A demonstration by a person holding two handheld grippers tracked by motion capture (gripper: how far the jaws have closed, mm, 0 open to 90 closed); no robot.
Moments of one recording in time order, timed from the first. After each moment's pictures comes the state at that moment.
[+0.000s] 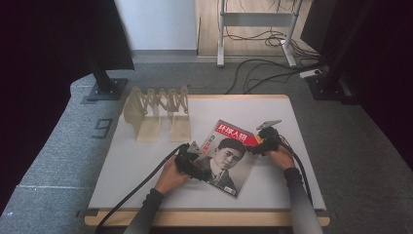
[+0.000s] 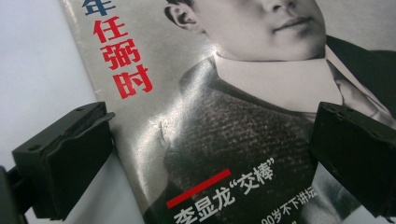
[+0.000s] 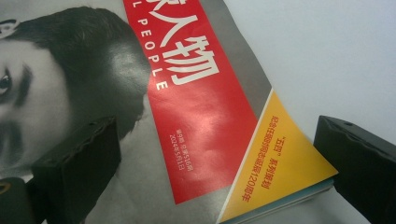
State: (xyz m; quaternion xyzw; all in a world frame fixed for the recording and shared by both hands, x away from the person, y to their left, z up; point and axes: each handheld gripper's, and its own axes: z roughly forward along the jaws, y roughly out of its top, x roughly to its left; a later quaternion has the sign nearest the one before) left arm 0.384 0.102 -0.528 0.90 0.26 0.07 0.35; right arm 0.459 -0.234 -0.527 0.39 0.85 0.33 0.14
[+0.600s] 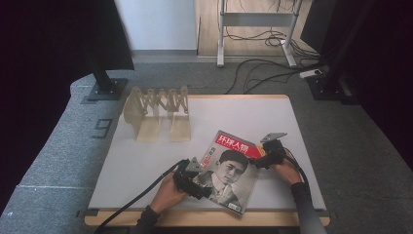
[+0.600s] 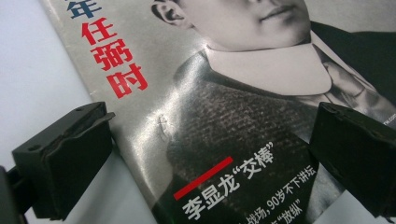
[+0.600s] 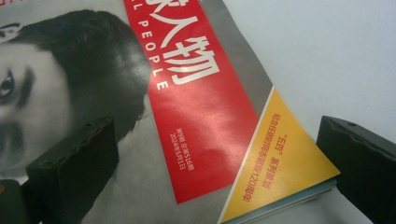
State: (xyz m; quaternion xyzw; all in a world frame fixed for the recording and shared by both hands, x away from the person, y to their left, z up) left arm 0.330 0.102 -0.528 0.91 0.23 0.07 0.35; right arm 0.413 -0.240 -0.531 0.38 0.85 0.35 0.13
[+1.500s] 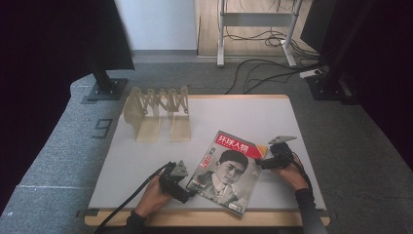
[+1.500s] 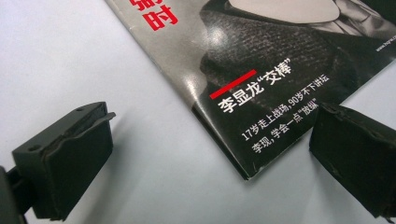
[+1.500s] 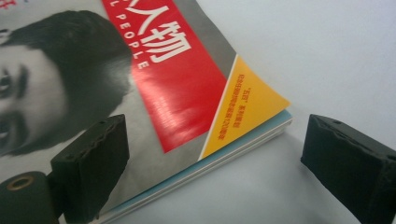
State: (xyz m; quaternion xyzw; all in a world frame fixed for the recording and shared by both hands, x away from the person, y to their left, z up) left arm 0.322 0.146 -0.528 0.91 0.22 0.08 0.34; right arm 0.395 -0.259 -0.526 0.43 0.82 0.35 0.15
